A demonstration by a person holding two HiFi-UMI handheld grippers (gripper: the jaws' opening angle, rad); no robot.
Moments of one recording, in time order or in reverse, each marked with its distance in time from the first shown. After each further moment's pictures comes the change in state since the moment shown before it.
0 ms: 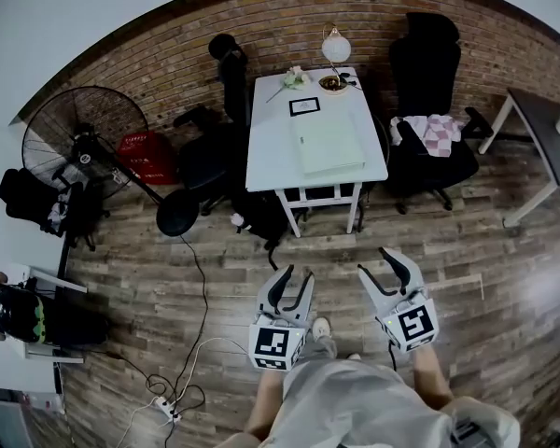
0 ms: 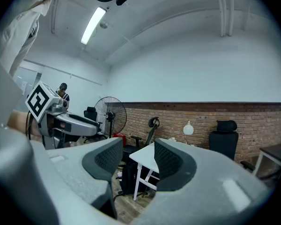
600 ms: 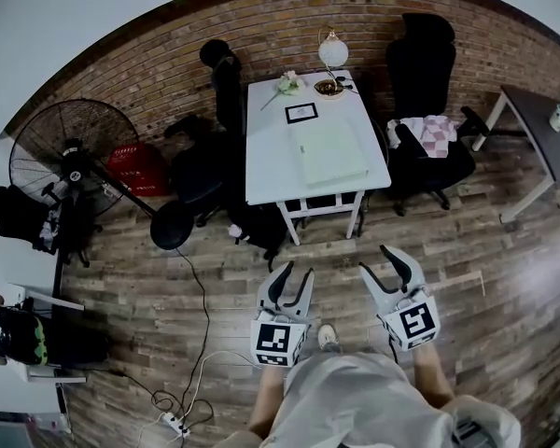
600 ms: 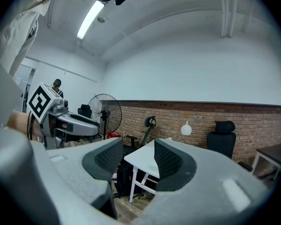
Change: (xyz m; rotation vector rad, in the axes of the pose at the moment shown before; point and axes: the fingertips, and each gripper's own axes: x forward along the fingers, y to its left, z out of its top) left arm 0.041 0.063 0.010 0.012 -0.012 -0.055; right arm 0.063 -0.006 0.007 0.009 0.033 -0.058
